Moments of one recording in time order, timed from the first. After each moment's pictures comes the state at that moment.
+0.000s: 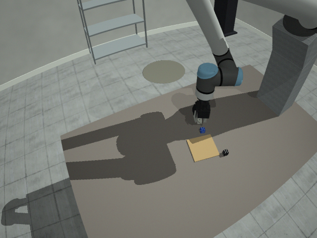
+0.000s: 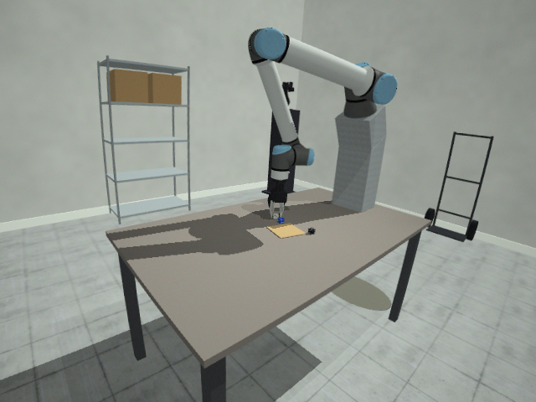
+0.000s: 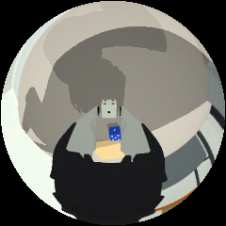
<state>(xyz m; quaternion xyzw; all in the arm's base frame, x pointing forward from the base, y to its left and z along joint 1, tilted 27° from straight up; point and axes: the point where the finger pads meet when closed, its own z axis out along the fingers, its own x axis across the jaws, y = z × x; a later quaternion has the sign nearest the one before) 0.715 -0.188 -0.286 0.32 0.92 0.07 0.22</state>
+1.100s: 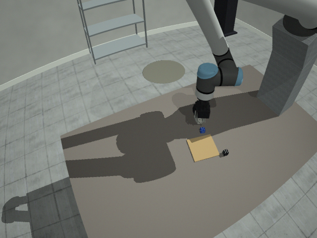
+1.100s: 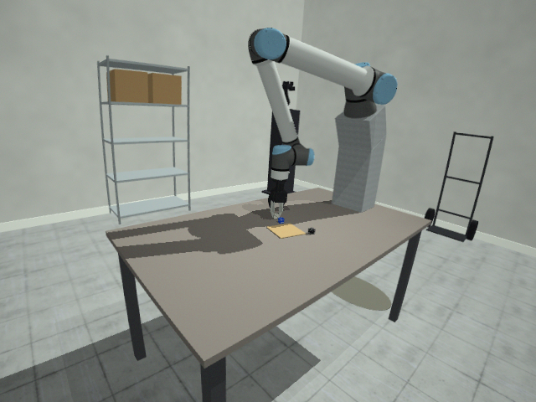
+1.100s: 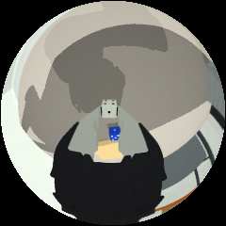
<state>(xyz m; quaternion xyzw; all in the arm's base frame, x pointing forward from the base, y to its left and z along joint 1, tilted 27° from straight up) 0.715 -0.188 -0.286 0.32 0.92 0.07 0.22</state>
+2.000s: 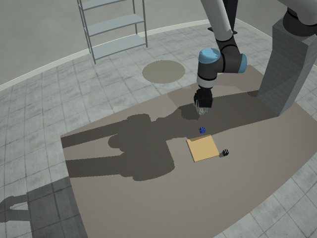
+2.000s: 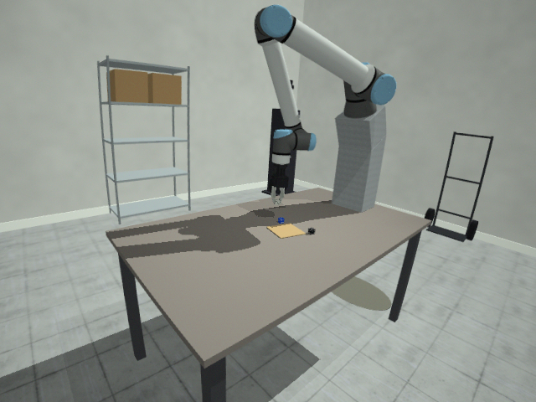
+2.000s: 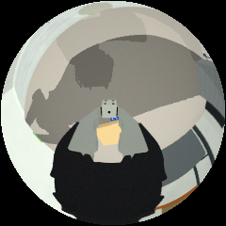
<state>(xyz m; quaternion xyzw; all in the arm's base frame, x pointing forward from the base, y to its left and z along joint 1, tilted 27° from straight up) 0.679 -0.186 -0.214 0.32 0.92 0.07 0.22</state>
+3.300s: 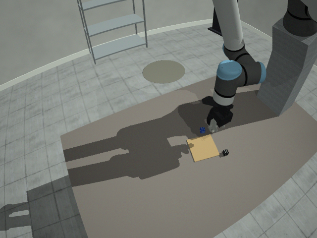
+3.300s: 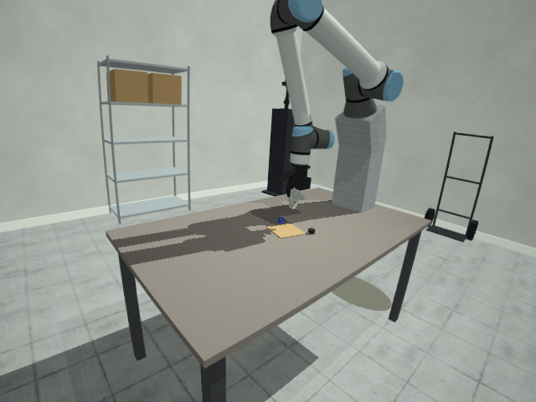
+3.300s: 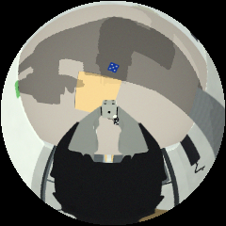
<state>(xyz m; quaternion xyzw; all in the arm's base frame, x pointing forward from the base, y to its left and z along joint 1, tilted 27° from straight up) 0.708 -0.048 -0.176 0.05 0.97 0.00 0.23</state>
